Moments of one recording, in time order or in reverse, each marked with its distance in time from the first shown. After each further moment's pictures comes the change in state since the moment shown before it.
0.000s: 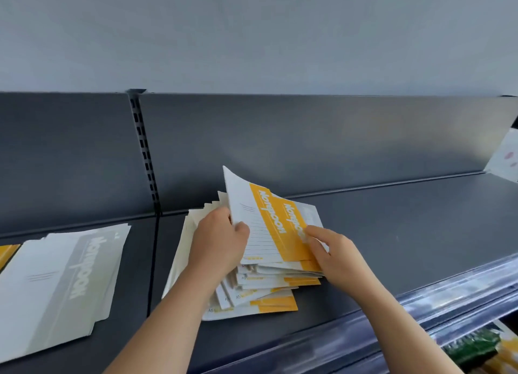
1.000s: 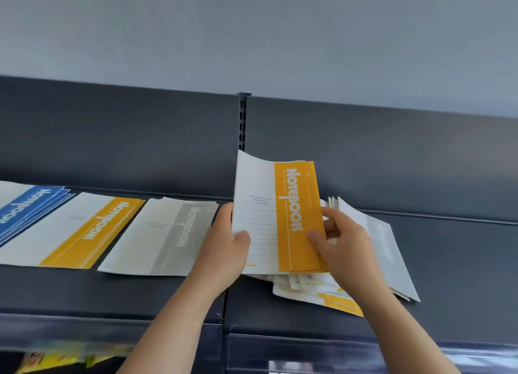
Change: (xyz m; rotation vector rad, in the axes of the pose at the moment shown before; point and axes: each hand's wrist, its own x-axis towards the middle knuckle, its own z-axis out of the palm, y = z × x) left_hand -0.063 -0.059 -0.069 -0.345 0.115 -0.113; right_hand -0.006 -0.085 0.047 0.300 0.003 -0.198
